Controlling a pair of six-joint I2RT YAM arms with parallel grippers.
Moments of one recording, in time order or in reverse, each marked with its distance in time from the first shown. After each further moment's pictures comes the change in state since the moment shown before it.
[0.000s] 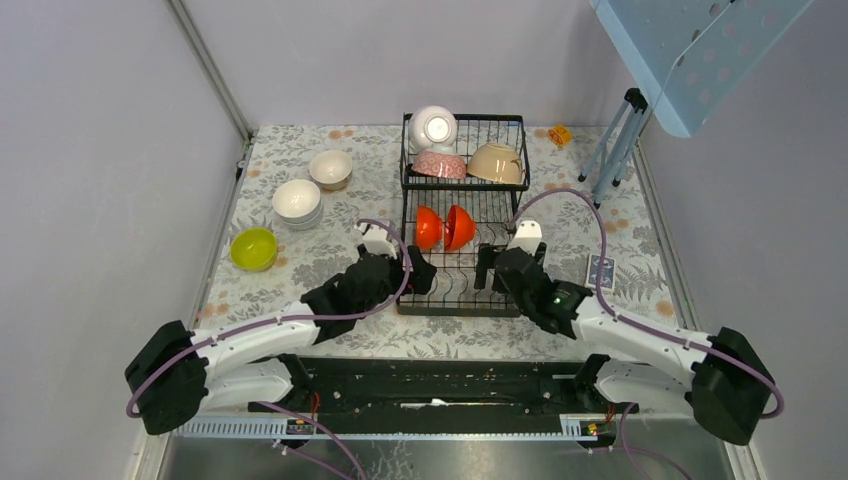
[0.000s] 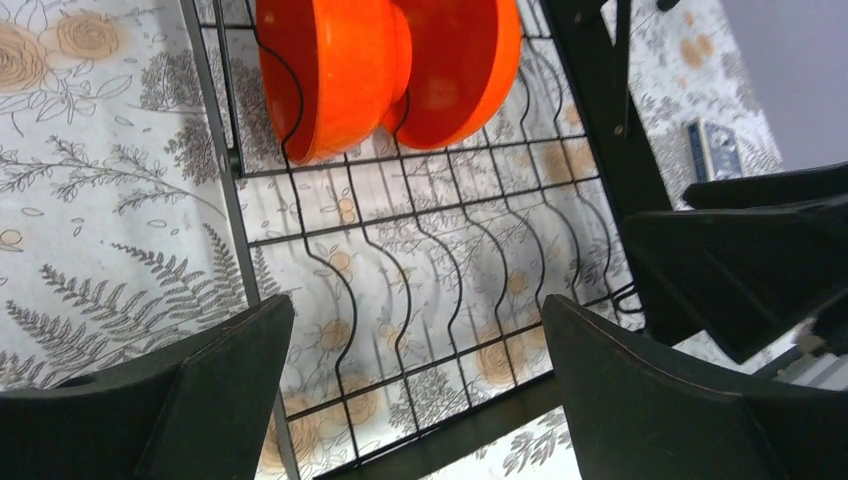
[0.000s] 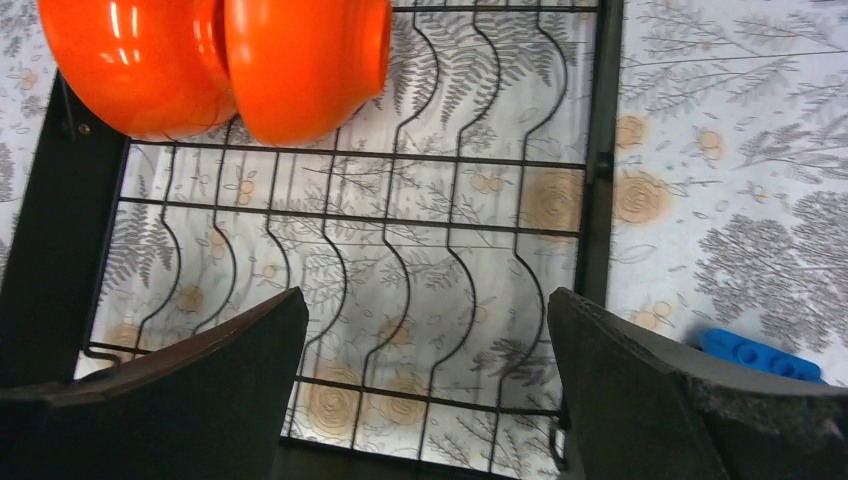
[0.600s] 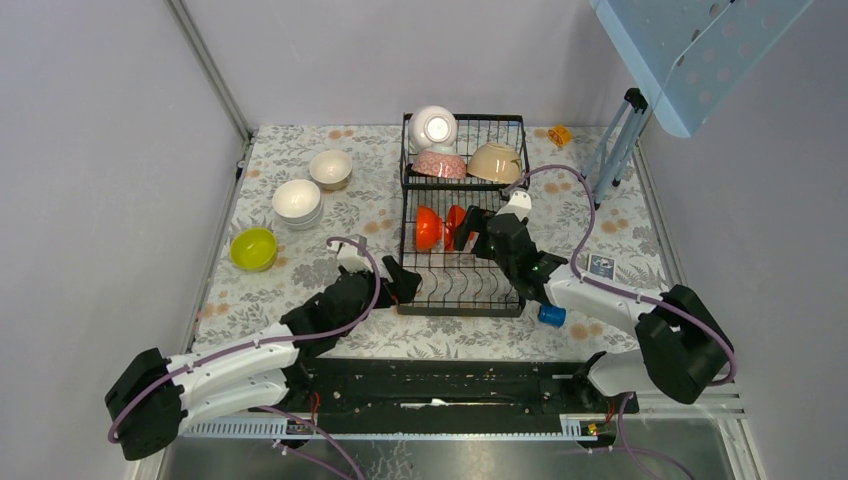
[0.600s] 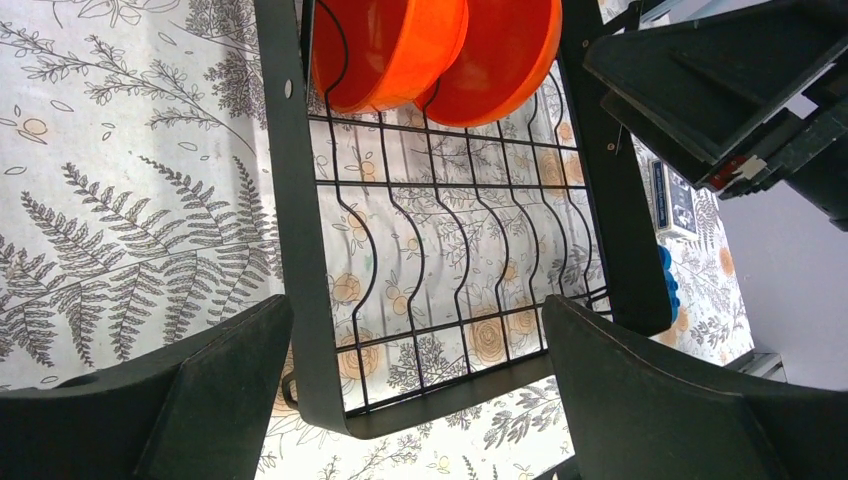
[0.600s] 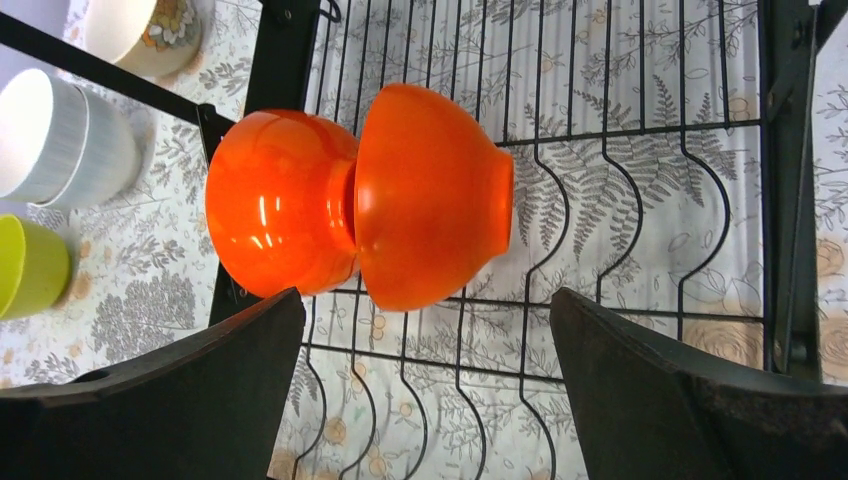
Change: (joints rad) left arm 0.000 -0.206 -0.180 0.027 -0.043 -0.178; right arm -0.164 0.304 0.152 0.304 -0.203 0.108
